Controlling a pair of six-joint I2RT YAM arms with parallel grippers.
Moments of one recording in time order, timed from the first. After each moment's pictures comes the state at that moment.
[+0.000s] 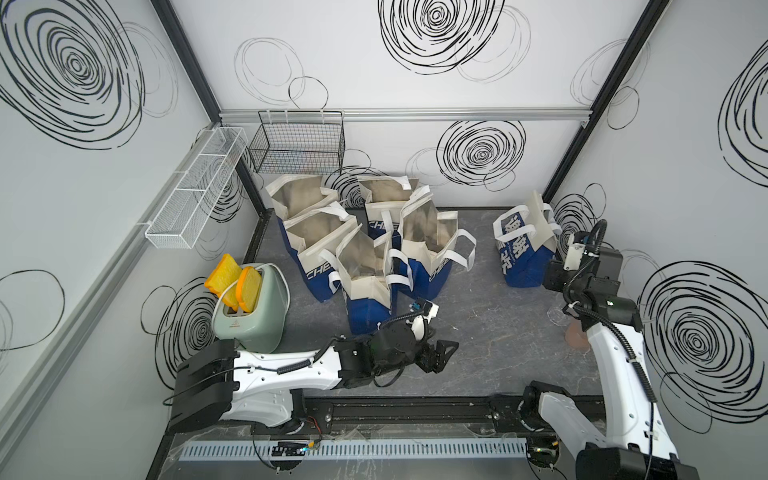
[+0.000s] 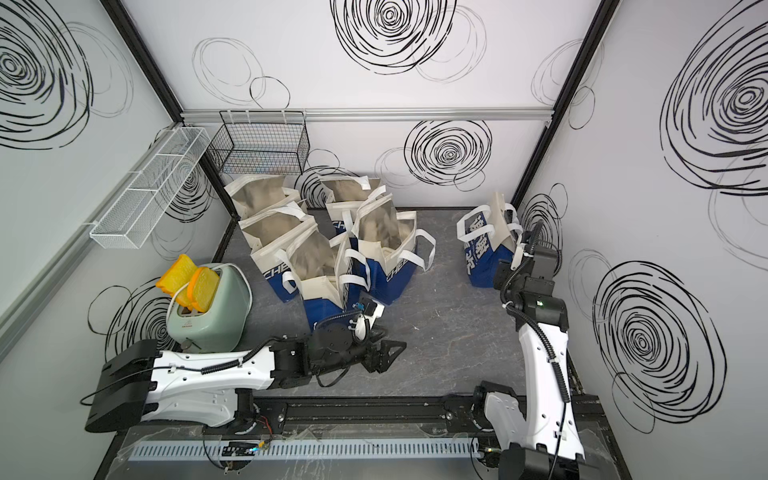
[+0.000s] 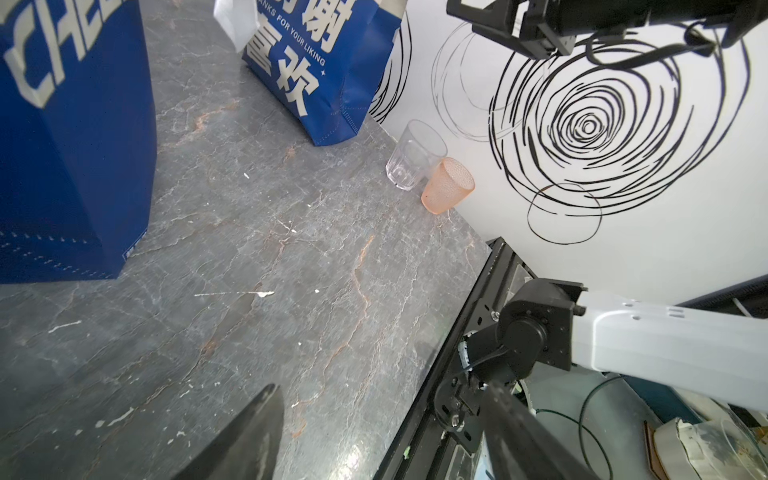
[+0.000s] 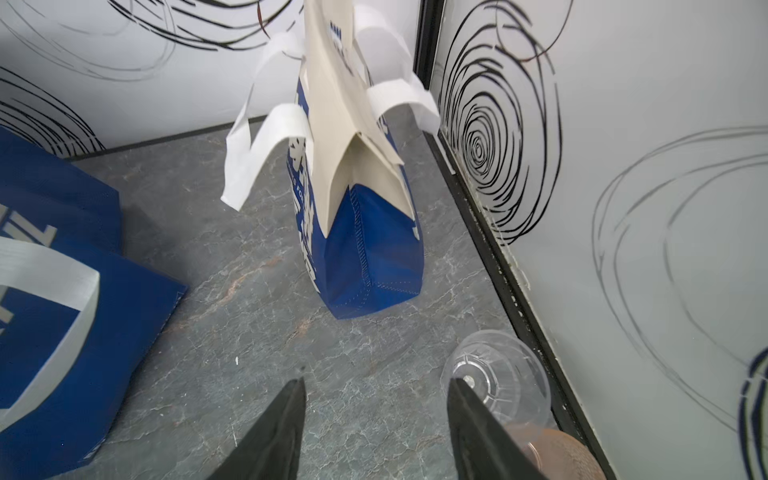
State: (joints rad) left arm -1.23 1.26 0.66 0.23 -0.11 -0.66; right arm -0.21 0.94 0.96 -0.67 0.03 0.06
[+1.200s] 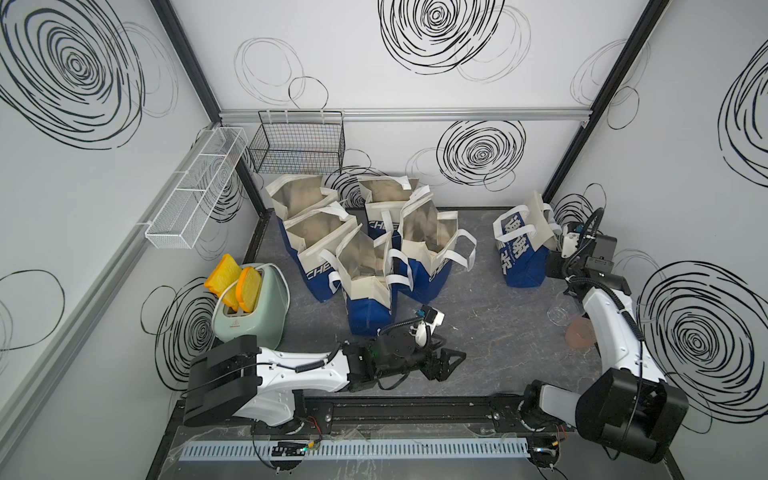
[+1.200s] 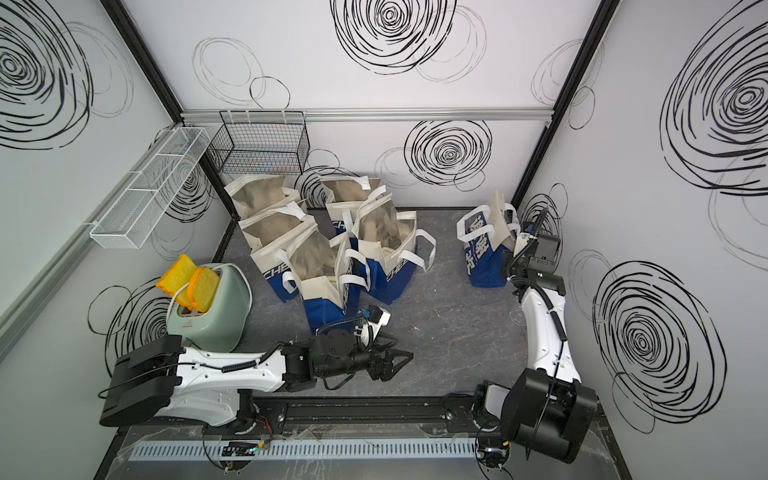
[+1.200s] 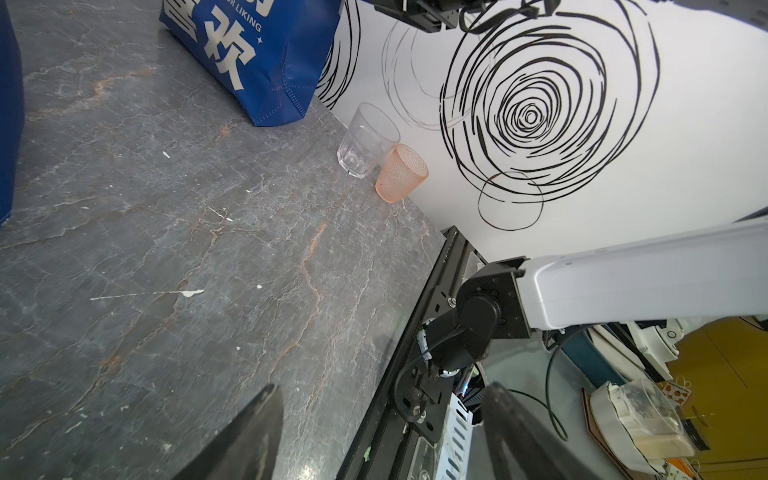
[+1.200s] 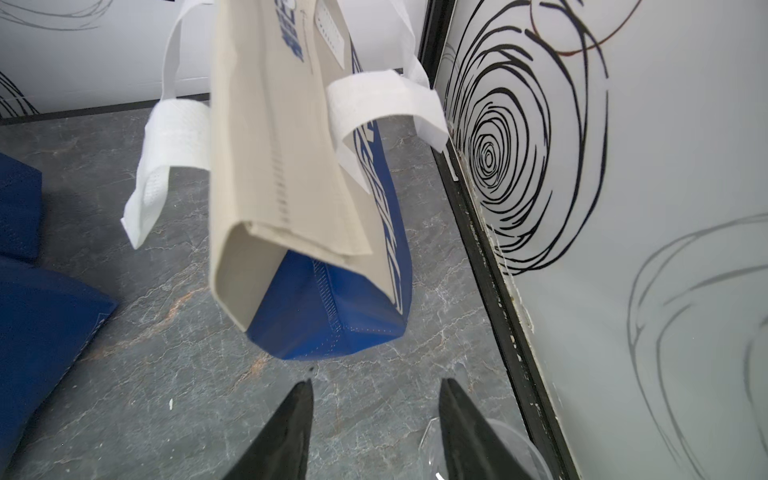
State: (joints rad) left arm -1.24 1.35 0.59 0.47 0.01 -0.68; right arm -0.30 1.22 1.00 -0.47 -0.06 -0.09
